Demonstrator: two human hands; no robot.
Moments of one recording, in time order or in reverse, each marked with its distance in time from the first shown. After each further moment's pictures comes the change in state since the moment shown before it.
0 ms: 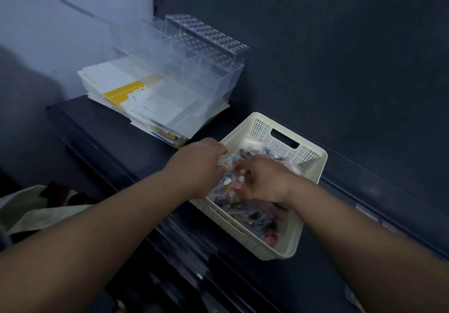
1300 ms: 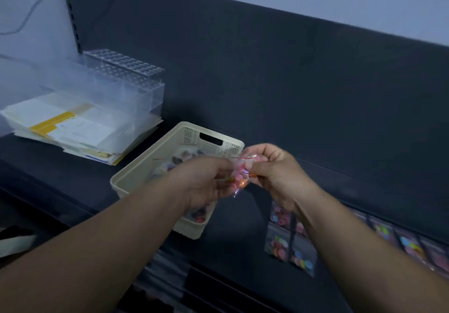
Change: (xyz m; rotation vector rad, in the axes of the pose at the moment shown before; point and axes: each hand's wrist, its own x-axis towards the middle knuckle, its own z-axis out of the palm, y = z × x) left_hand -0.018 0.160 0.014 -1.374 -0.481 -0.410; right_hand -0.154 0.061 -0.033 1.475 0.505 0.074
